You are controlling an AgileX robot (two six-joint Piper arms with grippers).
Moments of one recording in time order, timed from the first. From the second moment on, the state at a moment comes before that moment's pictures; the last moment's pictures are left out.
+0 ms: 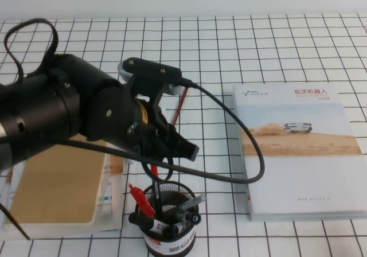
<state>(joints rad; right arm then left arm) 0.12 -0.02 0.03 0.14 0.38 0.03 -0.73 1.54 -1.15 0.06 0.76 -0.19</state>
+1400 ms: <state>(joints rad) 0.12 -0.02 0.03 0.14 0.38 0.03 -0.69 1.20 -0.90 0.06 0.64 -0.20</state>
